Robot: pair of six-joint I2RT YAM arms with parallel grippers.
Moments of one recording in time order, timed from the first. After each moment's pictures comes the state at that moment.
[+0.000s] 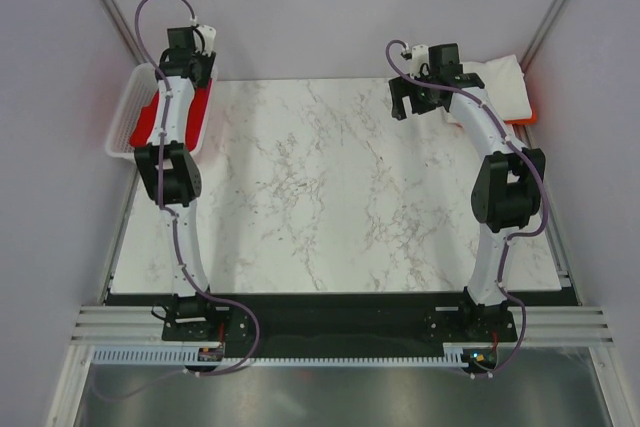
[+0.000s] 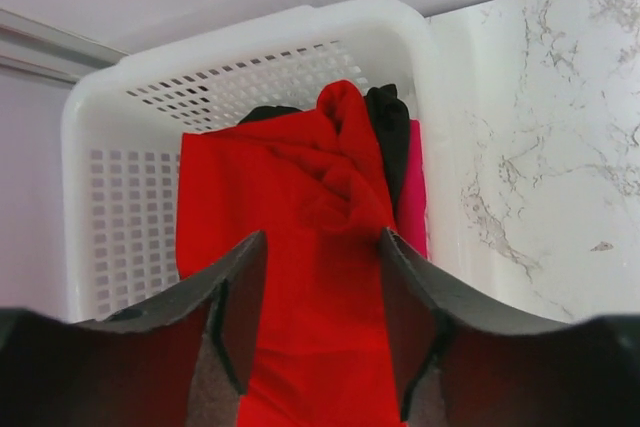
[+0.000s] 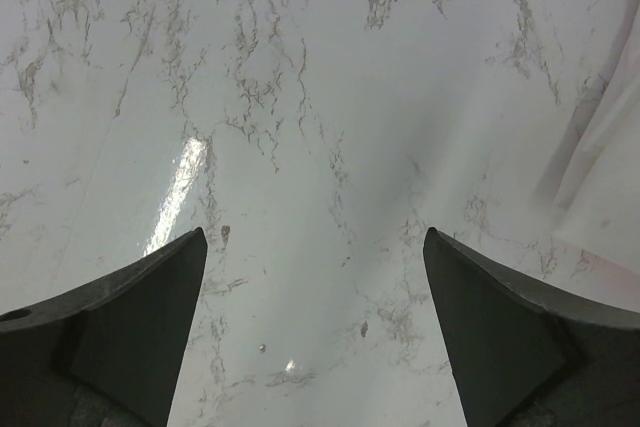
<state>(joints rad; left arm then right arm) 0.08 2.42 2.45 -0.62 -0.12 0.43 0.14 2.05 1.89 -0.63 -0.21 -0.17</state>
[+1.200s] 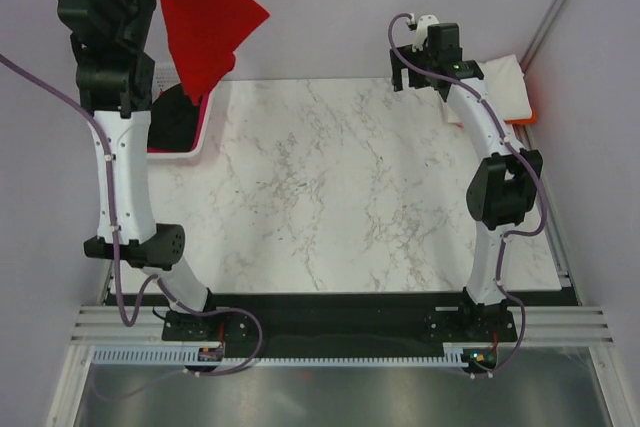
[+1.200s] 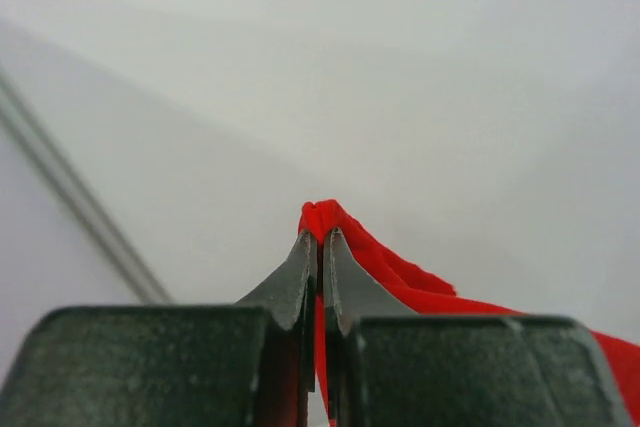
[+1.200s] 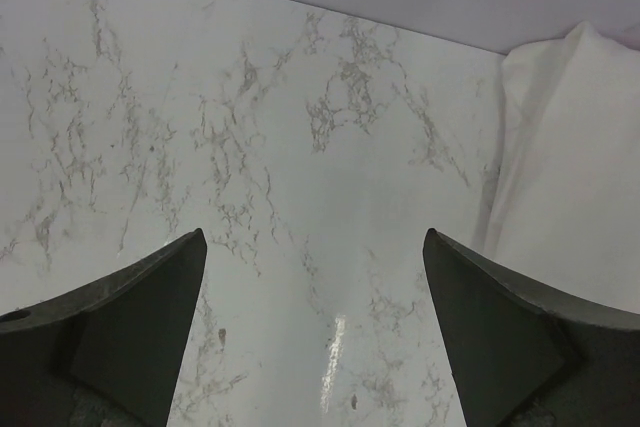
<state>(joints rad) -0.05 1.74 2.50 -0.36 0.08 0.40 0.17 2.08 2.06 -0.54 -0.04 -0.06</state>
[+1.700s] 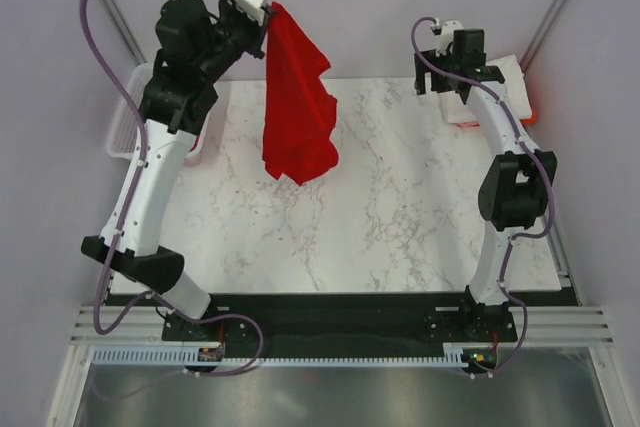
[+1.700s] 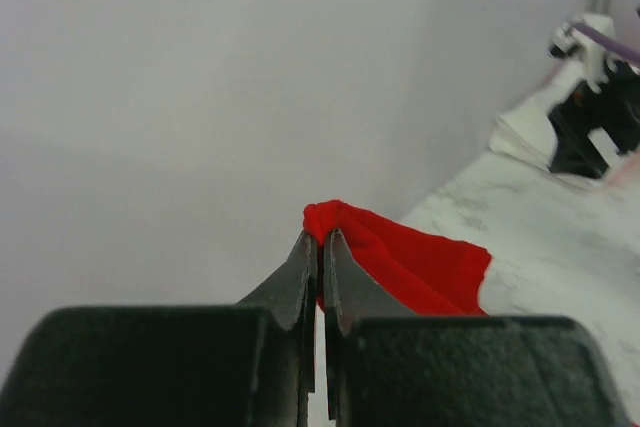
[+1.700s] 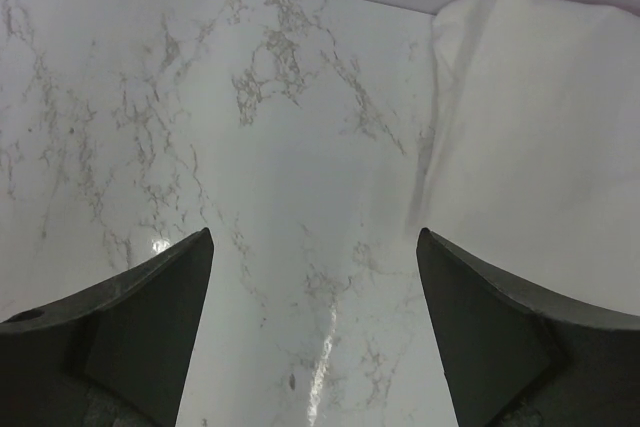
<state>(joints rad) -0.40 1.61 2.18 -0.42 0.14 0.37 0.07 2.06 1.98 -0.51 -0.08 -0.09</state>
